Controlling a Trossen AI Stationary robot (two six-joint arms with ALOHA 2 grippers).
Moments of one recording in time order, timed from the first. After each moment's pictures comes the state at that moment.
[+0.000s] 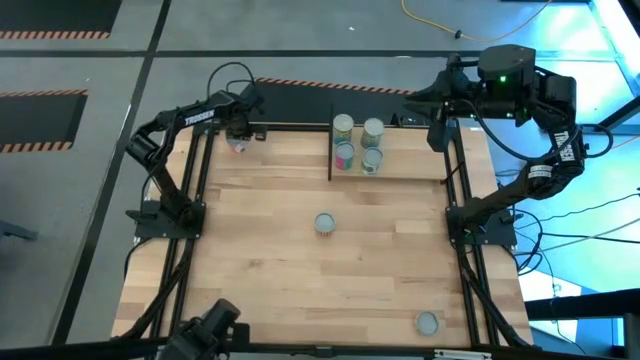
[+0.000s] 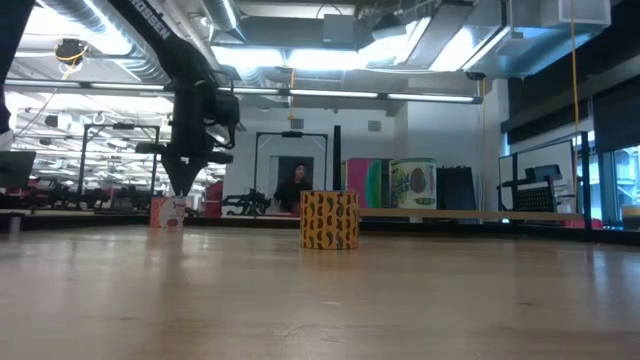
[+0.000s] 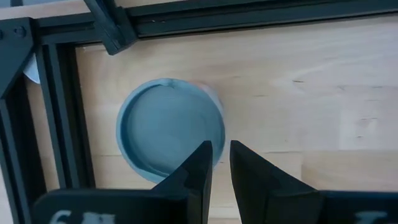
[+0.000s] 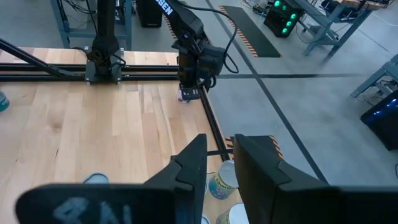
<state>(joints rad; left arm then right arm) 0.98 1.71 1.18 -0.86 -0.19 -0.54 -0.30 1.45 2.31 -1.33 0.08 -0.21</state>
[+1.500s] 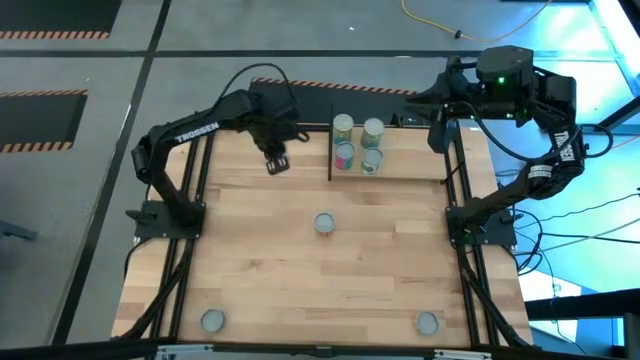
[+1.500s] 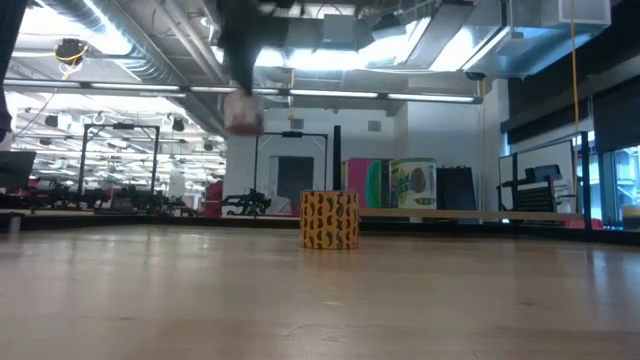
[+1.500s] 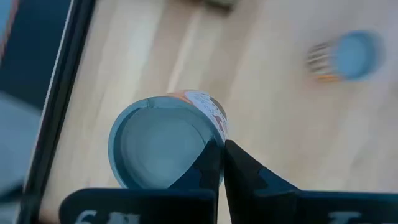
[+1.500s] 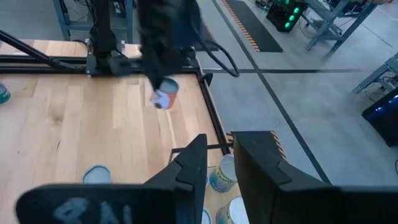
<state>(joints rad) 0.43 1.67 1.76 -1.35 0.02 0.08 -0.30 1.45 2.31 -1.35 0.08 -0.22</state>
